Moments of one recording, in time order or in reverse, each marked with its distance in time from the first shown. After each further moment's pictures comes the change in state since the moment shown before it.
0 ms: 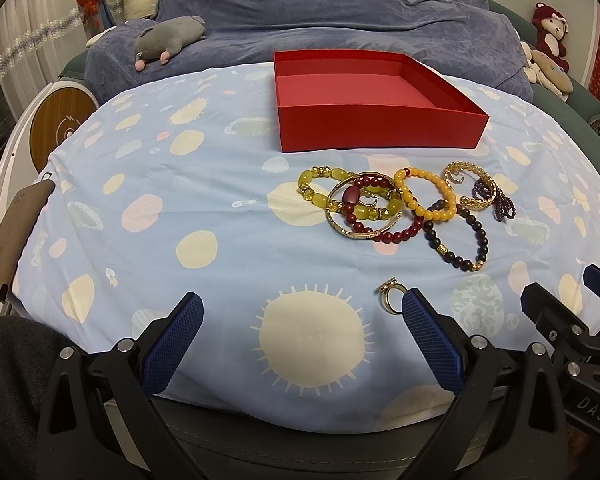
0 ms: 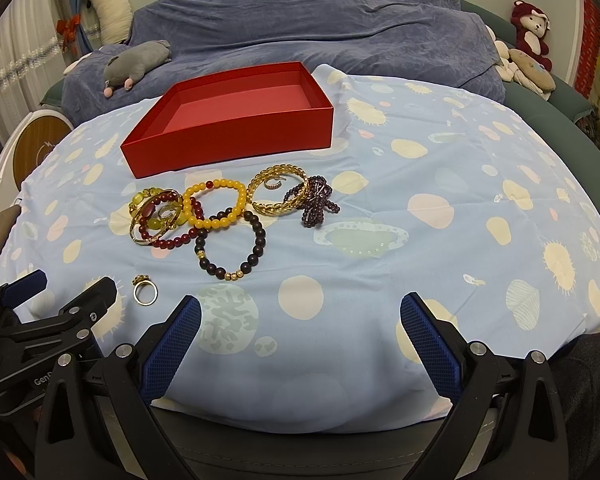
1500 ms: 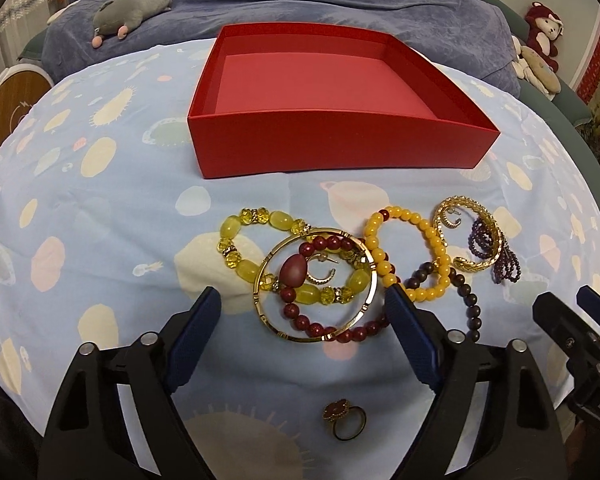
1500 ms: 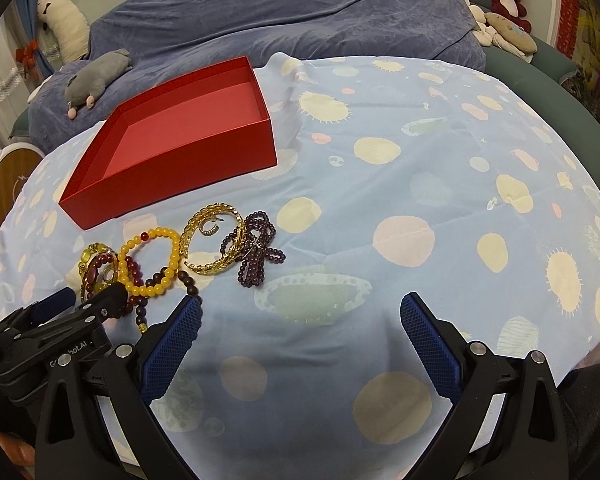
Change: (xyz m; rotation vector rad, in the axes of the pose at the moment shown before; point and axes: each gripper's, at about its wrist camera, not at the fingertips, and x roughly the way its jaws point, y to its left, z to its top) left arm 0.069 -0.023 0.055 -0.018 0.098 -0.144; right arm 0.044 -0.040 0.047 0.120 0.084 -0.029
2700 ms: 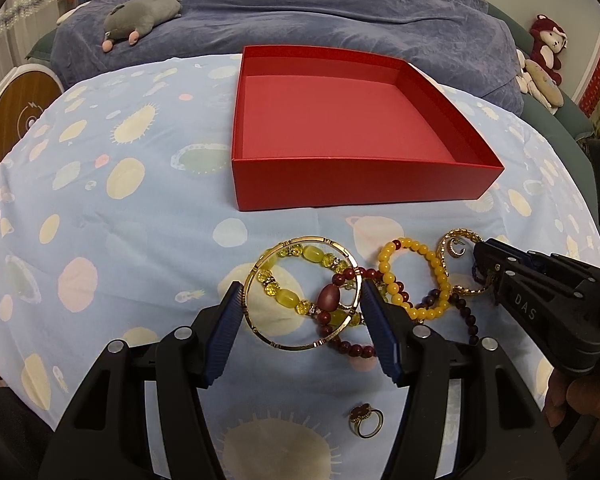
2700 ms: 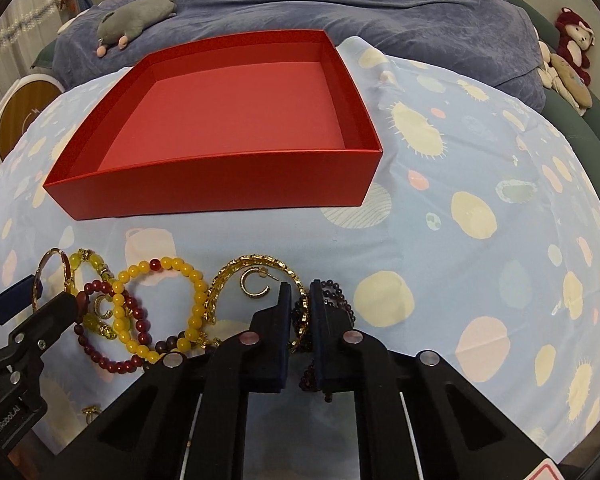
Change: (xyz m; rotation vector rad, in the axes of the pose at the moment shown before) left arm -0.019 0.018 0.018 -0.016 -0.023 0.015; right arm 0.054 0.056 0.047 -0.227 0.078 0.016
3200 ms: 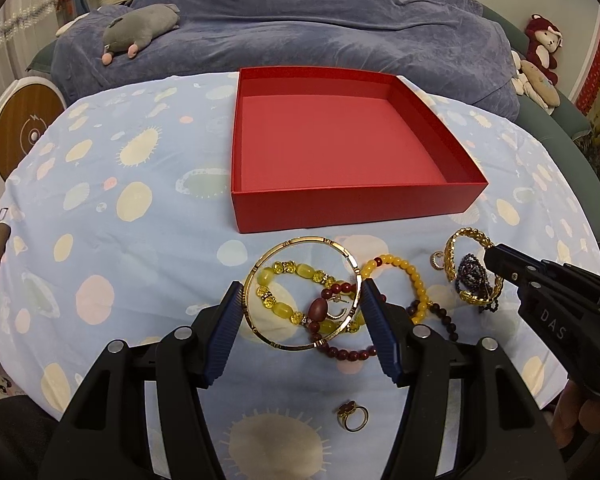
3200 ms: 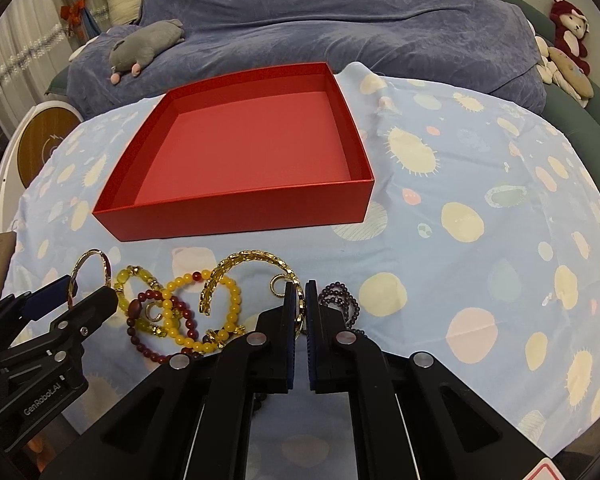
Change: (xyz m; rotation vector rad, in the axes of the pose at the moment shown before) left arm -0.022 -0.005 0.014 0.020 -0.024 0.003; right arm -0.048 -0.006 0.005 0.060 -0.061 0.089
